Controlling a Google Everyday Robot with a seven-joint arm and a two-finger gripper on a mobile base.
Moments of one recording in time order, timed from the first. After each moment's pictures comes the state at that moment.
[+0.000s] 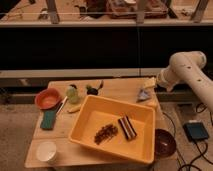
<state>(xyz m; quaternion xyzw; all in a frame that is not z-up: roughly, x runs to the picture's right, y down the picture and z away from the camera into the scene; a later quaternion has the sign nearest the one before) 0.285 -0.007 0.769 -0.08 -0.18 -0.66 0.72</state>
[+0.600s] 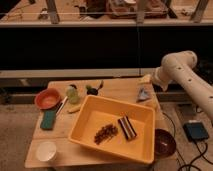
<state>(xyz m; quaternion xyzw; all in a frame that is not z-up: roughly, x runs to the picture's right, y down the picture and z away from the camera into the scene) 0.266 -0.025 0.797 -0.09 -0.13 -0.59 0.79</state>
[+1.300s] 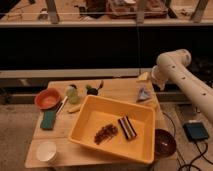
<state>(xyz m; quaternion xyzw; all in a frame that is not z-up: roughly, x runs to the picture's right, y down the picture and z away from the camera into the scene) 0.264 -0.030 0.807 -0.11 -0.12 -0.57 0.80</state>
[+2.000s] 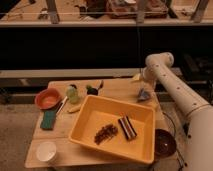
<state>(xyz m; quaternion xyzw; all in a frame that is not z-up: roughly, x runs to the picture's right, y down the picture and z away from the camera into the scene) 0.254 -0.031 0.918 -0.13 -0.14 -0.57 0.80</state>
